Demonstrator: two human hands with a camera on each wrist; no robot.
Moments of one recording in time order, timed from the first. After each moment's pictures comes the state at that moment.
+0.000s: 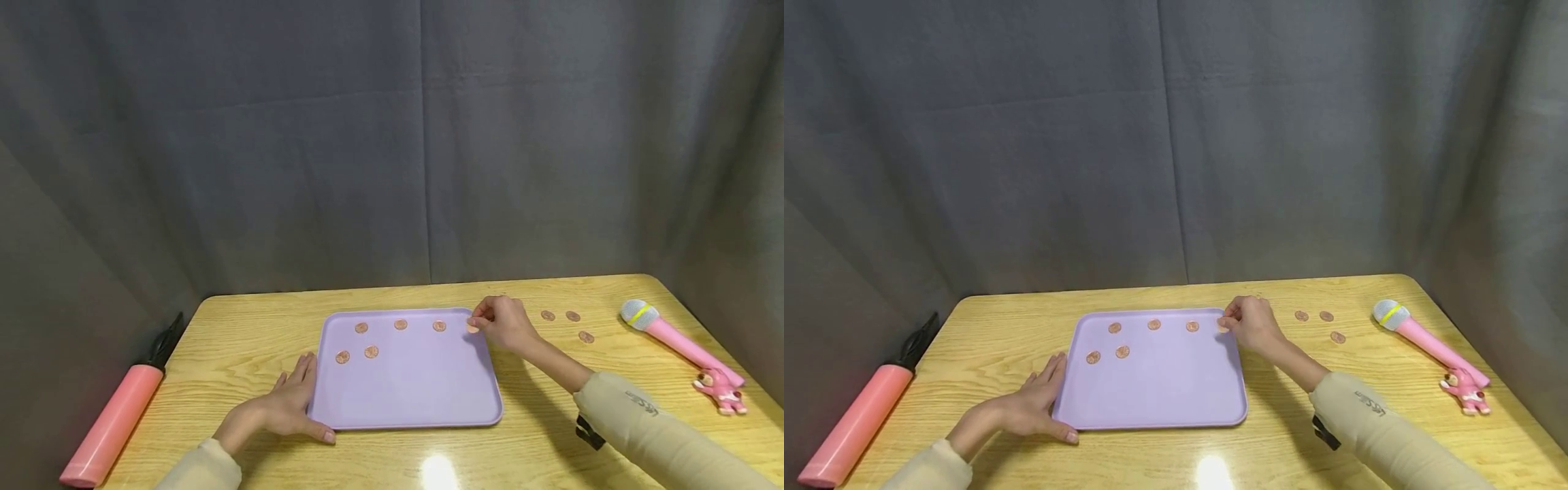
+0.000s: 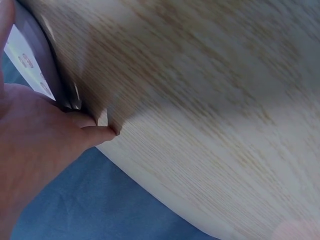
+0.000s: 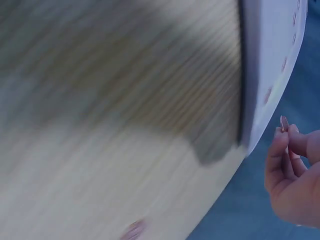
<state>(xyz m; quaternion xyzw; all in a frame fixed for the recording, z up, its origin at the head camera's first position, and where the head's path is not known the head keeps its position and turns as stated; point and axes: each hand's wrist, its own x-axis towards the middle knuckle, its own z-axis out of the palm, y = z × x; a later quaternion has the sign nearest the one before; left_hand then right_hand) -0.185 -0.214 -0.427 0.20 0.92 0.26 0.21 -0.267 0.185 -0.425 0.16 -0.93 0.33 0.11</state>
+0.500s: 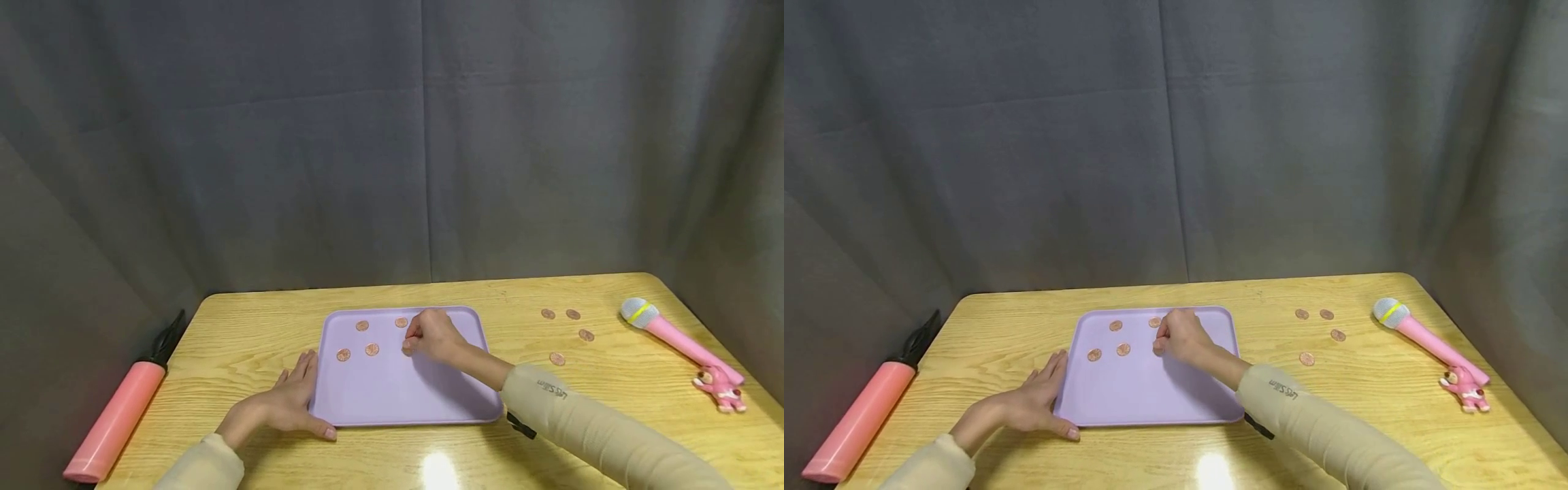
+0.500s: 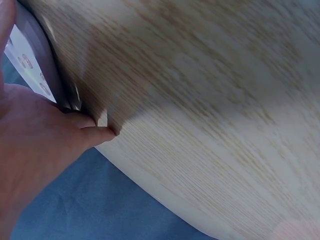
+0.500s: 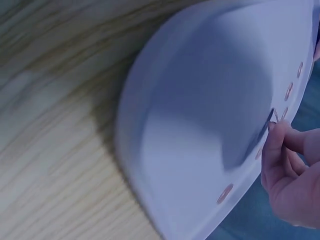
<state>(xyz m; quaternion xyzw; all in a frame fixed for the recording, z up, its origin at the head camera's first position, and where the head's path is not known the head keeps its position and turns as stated) -0.185 -0.213 -0.424 0.20 0.92 0.25 0.21 -0.264 0.079 -0.434 0.23 -0.91 0.34 0.02</state>
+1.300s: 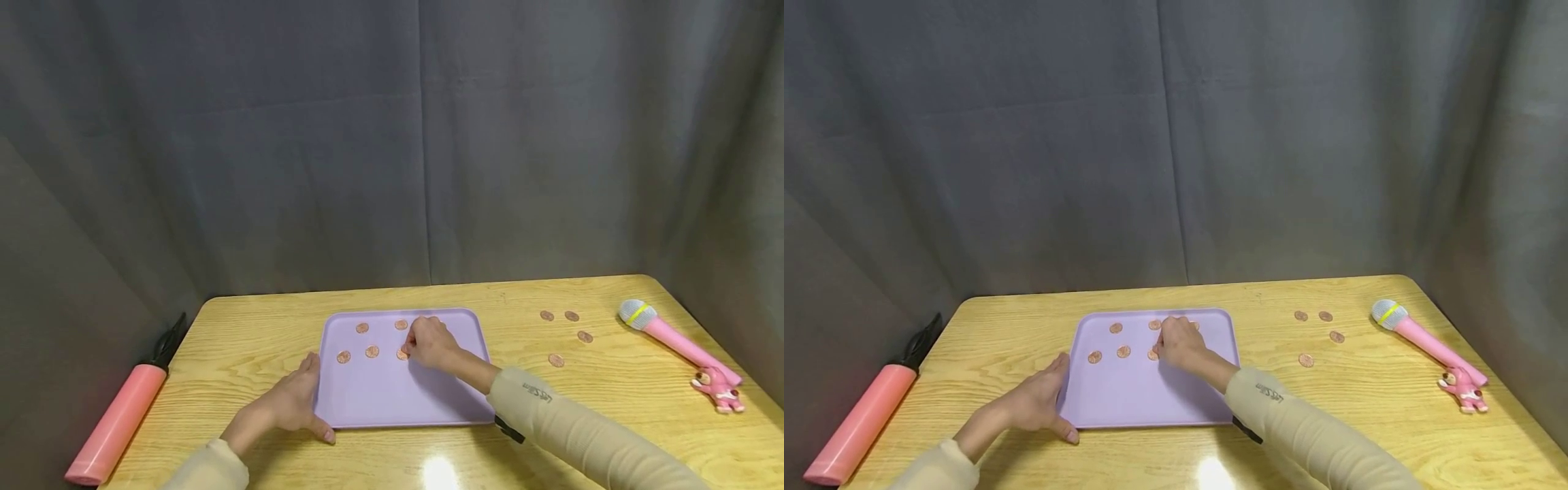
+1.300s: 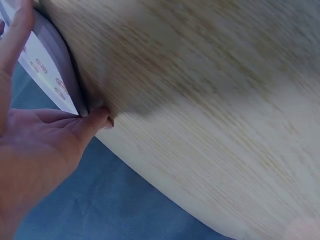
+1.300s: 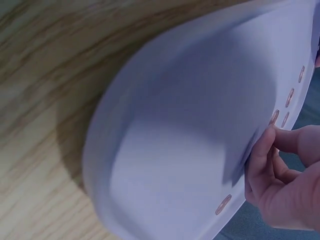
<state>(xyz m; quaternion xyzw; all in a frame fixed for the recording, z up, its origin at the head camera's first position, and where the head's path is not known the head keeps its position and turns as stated) -0.182 -0.199 -0.422 0.17 0.95 0.24 0.15 -0.261 0.065 -0.440 0.17 -0.95 0.27 0.01</state>
